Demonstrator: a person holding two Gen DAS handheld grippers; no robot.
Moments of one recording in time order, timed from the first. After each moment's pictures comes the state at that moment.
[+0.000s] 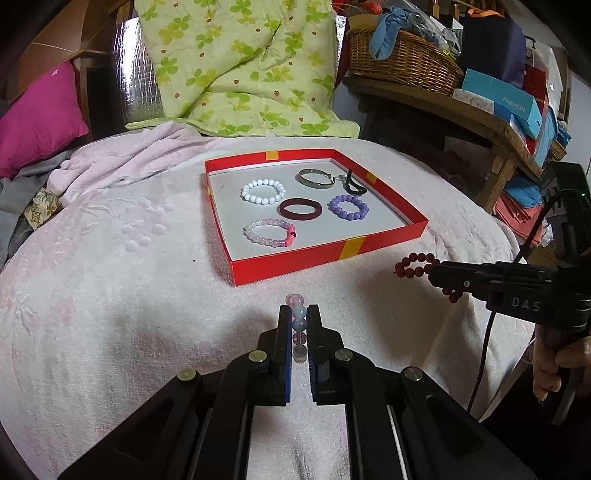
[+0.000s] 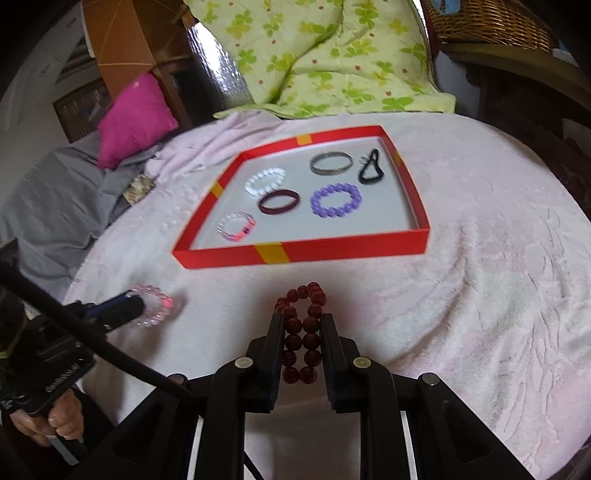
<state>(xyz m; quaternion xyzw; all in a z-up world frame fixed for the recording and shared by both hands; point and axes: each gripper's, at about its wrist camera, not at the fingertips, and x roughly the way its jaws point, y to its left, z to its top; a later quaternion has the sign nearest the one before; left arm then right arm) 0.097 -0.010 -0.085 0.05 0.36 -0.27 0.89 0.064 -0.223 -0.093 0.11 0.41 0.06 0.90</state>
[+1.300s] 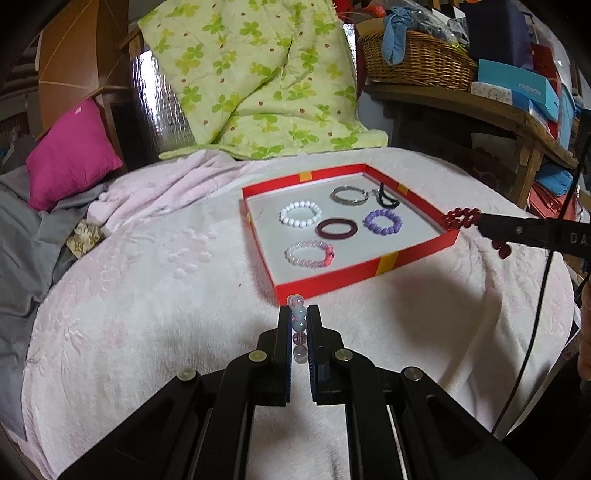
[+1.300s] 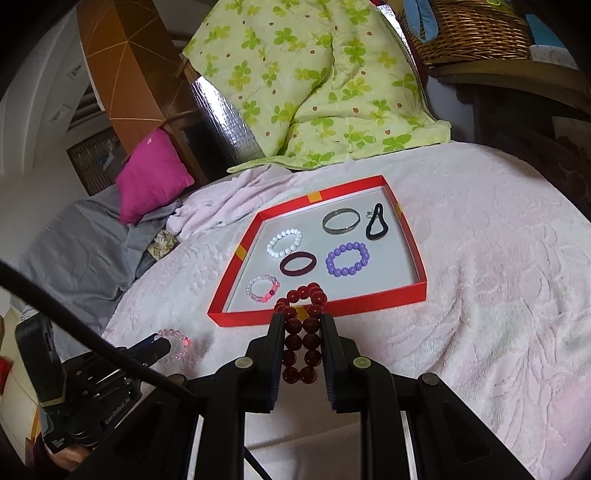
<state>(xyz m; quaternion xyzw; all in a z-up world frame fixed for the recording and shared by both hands) 0.090 -0.013 -0.066 0.11 0.32 -0.19 0.92 0.056 -0.240 -0.054 0.17 0.33 0.07 0.93</state>
